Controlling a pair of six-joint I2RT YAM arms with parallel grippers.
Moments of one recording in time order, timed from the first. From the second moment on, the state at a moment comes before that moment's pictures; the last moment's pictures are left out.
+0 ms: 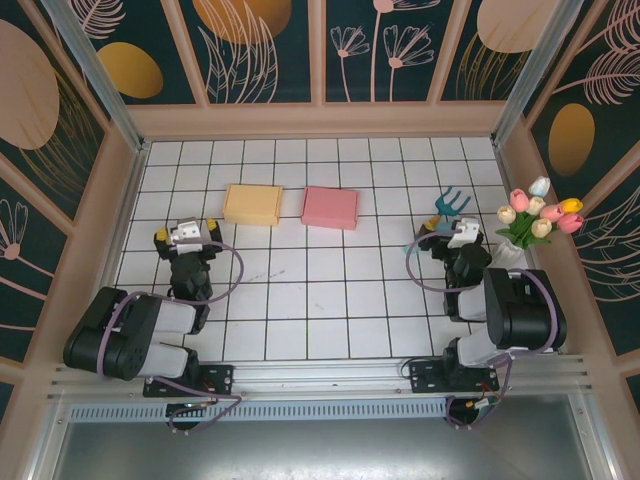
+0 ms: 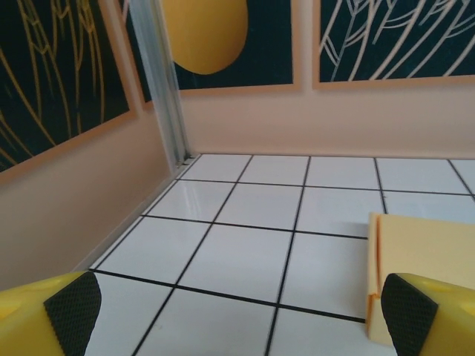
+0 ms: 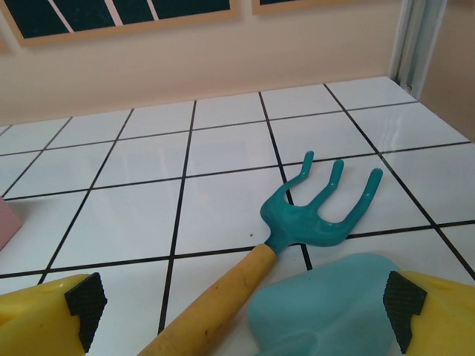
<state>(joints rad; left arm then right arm) -0.21 1.41 0.11 1.27 -0.50 0.06 -0.04 1.50 0.14 1.20 -0.05 0.09</state>
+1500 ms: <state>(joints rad) -0.05 1.52 0.20 1.24 -0.34 -0.09 -0.05 1.53 0.22 1.14 -0.03 0.11</state>
